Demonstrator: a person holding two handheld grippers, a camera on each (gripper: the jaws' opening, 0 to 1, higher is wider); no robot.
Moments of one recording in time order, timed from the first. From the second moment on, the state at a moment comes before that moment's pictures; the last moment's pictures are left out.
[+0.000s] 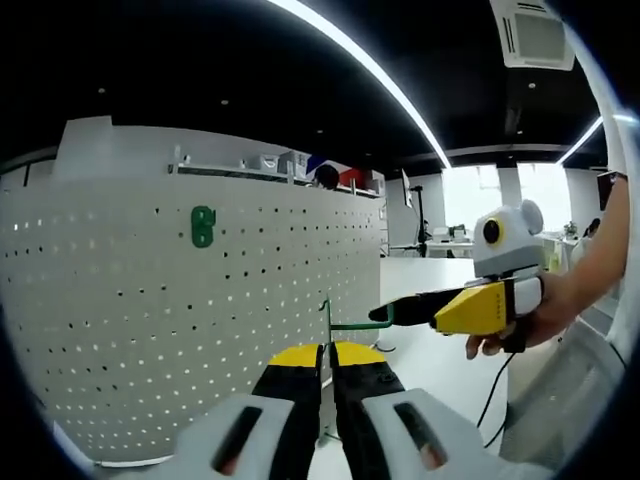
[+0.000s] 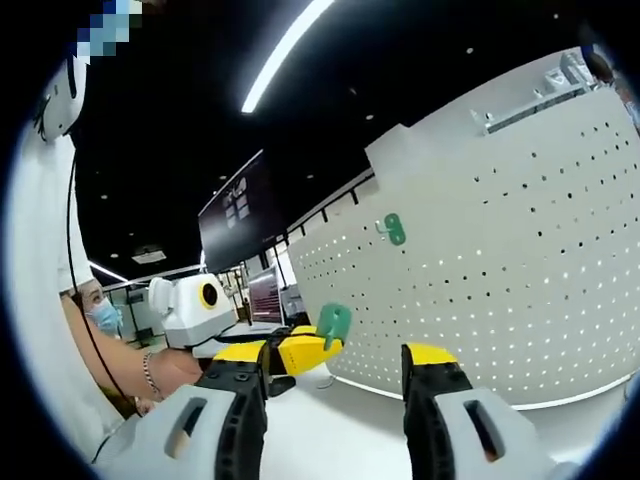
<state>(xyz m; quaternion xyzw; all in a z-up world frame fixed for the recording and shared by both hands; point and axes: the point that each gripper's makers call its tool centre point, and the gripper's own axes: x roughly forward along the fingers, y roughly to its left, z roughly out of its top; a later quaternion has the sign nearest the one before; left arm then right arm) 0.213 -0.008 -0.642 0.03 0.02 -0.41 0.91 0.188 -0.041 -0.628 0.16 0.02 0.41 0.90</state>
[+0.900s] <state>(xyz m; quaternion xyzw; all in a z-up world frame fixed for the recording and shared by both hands) 0.210 -0.009 -0.640 0.02 0.02 -0.41 0.91 0.194 -0.019 -0.620 0.18 0.02 0.43 0.88</state>
